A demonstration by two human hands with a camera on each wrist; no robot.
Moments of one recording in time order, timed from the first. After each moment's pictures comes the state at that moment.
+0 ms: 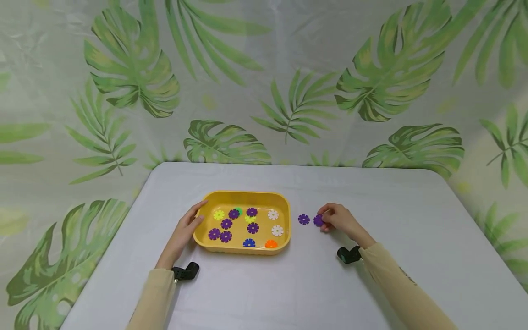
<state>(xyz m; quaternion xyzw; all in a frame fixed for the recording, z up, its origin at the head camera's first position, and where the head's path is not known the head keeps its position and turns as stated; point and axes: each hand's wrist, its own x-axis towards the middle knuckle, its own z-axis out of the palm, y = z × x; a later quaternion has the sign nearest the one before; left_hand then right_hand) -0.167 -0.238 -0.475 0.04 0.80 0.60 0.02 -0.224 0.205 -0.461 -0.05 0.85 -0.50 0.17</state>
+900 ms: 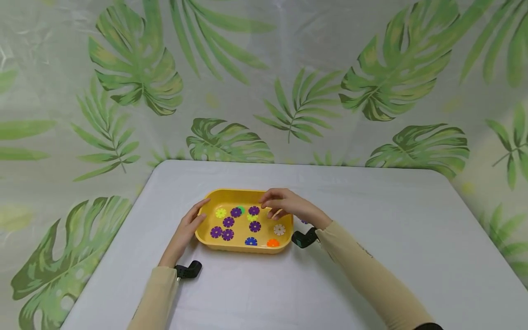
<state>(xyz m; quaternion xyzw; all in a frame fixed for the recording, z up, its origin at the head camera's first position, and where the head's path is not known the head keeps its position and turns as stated) -0.166 -0.237 -0.477 0.04 0.79 0.61 0.02 -0.231 0.078 -0.395 -0.22 0.75 -0.54 0.30</state>
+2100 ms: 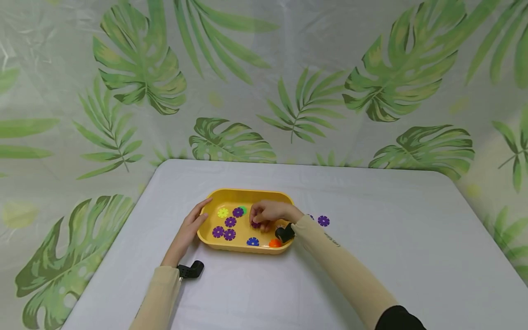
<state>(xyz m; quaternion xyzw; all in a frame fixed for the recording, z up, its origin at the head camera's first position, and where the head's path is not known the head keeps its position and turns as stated) -0.160 -0.232 -0.462 0.04 0.79 0.62 0.02 -0.250 0.030 -0.426 -0.25 0.79 -0.40 0.40</state>
